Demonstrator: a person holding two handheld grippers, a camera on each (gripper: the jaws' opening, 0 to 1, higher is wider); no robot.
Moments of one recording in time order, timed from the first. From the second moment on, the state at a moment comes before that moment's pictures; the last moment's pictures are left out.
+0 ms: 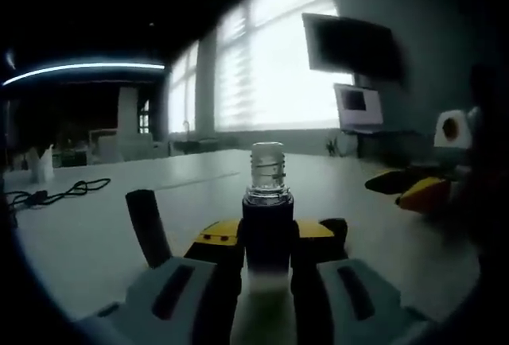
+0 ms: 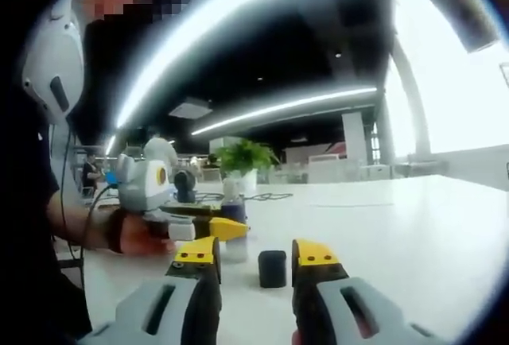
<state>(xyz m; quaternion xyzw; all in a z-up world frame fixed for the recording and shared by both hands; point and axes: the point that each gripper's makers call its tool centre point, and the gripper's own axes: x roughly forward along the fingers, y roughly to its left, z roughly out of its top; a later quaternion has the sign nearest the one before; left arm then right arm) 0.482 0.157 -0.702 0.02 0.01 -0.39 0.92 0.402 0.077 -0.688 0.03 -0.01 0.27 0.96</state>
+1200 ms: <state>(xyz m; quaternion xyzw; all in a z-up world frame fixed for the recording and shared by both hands) 0.380 0.180 -0.697 0.02 0.01 -0.59 0.81 0.403 0.074 -0.690 0.02 -0.01 0.26 0.96</state>
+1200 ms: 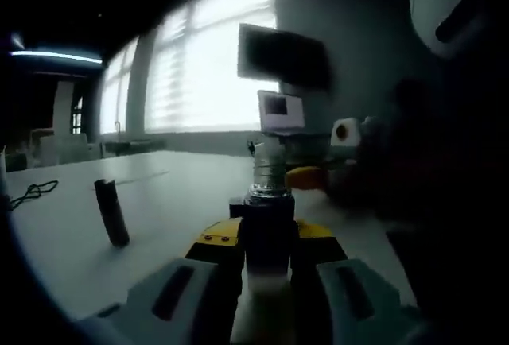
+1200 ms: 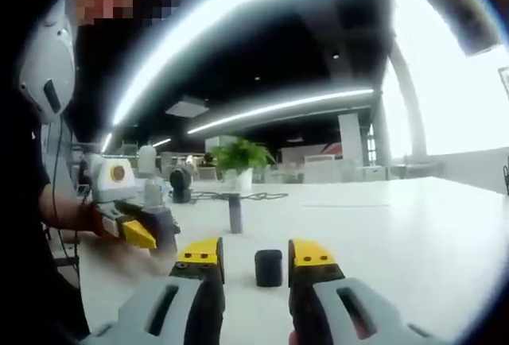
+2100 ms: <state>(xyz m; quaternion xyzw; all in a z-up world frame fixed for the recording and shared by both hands) 0.340 0.190 -0.697 -0.01 0.00 -0.64 0.76 0.408 0.073 -0.696 0.03 0.01 0.24 0.97</state>
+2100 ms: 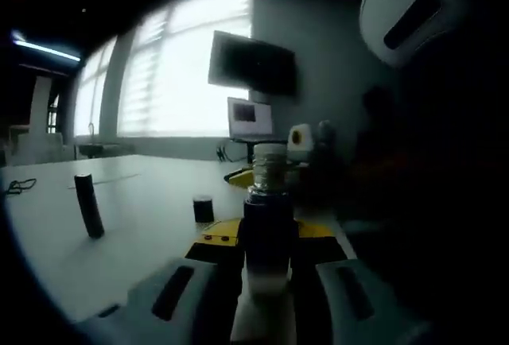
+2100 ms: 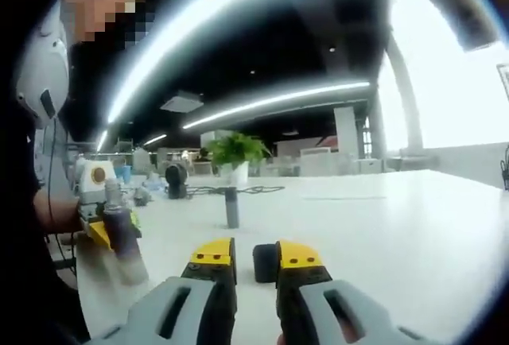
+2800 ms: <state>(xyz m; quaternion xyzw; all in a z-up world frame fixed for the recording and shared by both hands) 0.343 0.186 -0.696 0.02 -0.03 -0.63 0.78 0.426 0.055 -0.686 -0.02 0.10 0.19 0.98</state>
